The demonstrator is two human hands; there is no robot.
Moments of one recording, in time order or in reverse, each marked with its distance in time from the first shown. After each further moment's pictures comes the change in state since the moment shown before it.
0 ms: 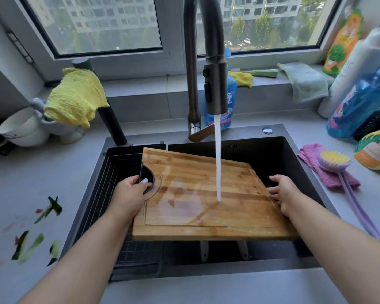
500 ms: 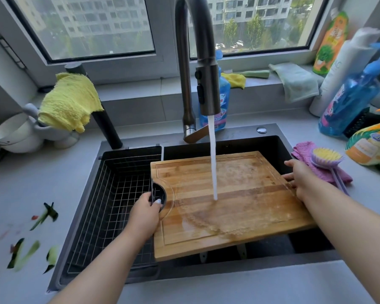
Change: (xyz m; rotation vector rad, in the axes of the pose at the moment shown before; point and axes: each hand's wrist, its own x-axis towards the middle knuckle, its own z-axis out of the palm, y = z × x) left_hand -0.008 -0.036 0.025 0.266 -0.114 0.023; right_hand -0.016 -0.036 -0.032 0.053 0.128 -0.143
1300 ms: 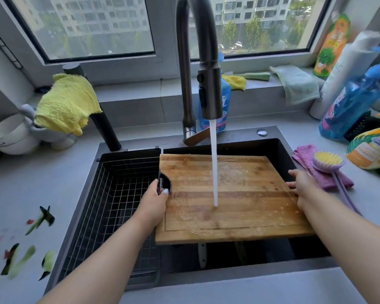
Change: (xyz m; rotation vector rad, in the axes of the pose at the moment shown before) left_hand 0.017 0.029 0.010 -0.101 -0.095 0.070; right_hand 0.004 0.016 0.000 0.133 0.076 -0.017
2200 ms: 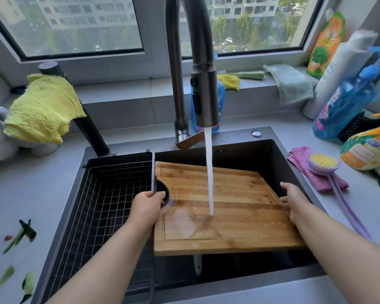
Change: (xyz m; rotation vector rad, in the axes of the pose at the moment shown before) left_hand 0.007 0.019 0.004 -0.207 0.061 -0.211; right_hand 0.013 0.024 0.001 -0.089 0.046 0.156
